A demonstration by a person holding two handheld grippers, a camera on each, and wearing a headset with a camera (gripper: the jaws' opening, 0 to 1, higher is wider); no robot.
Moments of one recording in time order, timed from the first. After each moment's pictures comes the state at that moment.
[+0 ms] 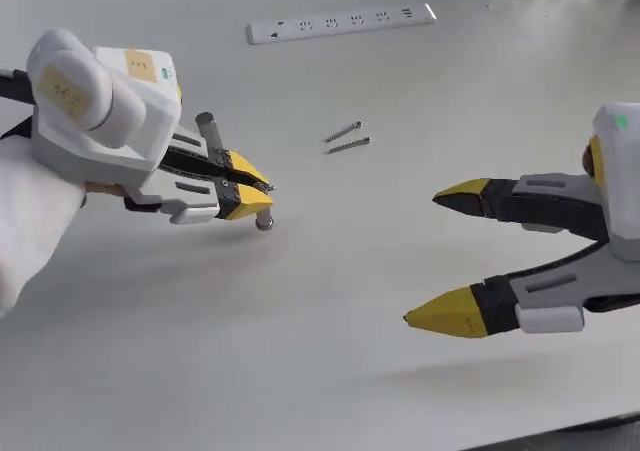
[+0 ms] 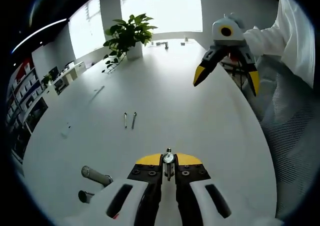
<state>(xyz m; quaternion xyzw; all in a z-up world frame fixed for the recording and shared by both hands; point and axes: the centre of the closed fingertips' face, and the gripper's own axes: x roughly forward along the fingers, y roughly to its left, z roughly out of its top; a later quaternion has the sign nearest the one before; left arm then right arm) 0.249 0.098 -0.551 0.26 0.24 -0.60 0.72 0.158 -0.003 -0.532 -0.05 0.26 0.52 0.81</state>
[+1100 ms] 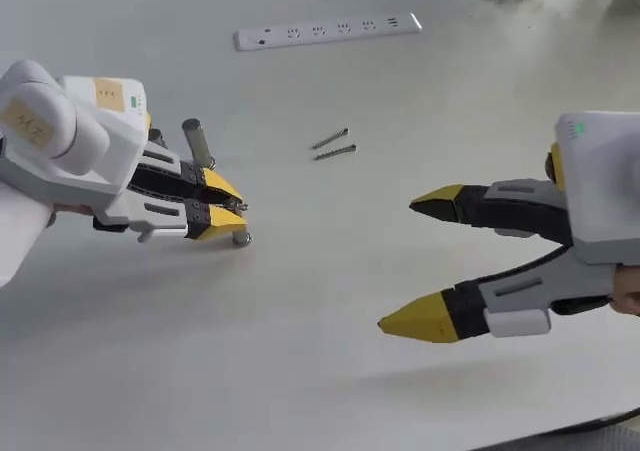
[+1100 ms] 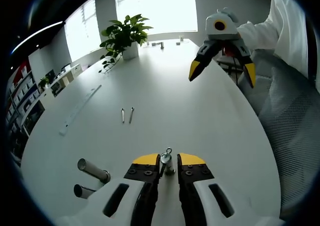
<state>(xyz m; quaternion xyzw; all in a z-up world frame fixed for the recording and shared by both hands) 0.247 0.106 -0.562 0.26 0.24 -0.61 0.71 0.161 0.004 -0.534 -0.06 0.26 0.52 0.81</state>
